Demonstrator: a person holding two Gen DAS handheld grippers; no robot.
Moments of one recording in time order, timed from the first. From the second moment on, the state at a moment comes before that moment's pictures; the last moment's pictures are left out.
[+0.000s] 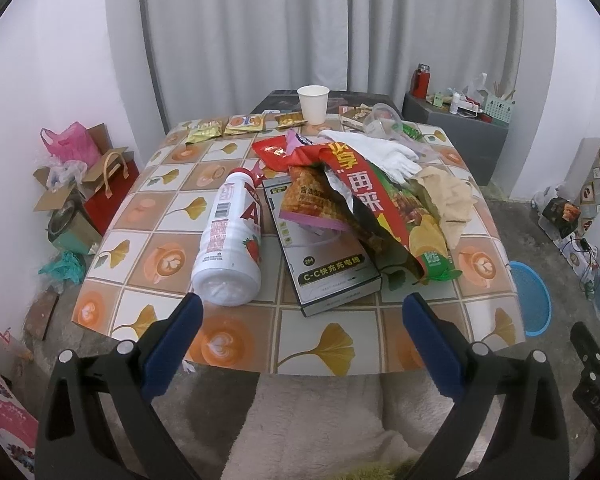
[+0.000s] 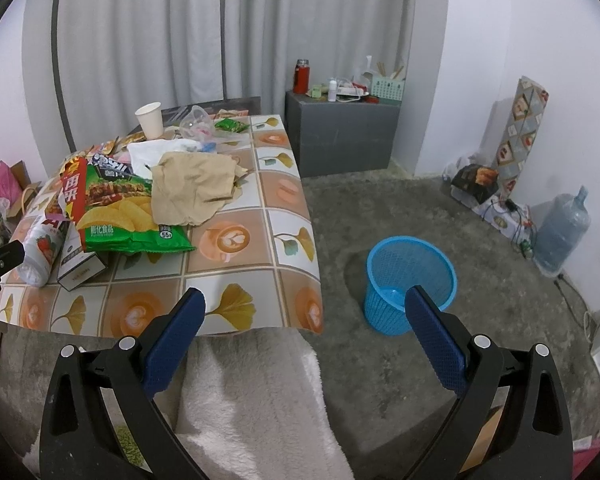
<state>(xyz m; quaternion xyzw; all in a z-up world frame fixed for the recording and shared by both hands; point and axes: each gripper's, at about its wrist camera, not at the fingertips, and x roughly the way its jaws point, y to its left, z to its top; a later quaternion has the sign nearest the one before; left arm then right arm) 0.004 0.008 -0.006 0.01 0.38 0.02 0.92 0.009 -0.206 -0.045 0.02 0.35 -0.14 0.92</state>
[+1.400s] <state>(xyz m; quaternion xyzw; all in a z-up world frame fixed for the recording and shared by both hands) 0.093 0.085 0.011 -0.13 0.29 -0.16 0.94 0.202 -0.194 -0.057 0.06 0.39 0.10 0.91</state>
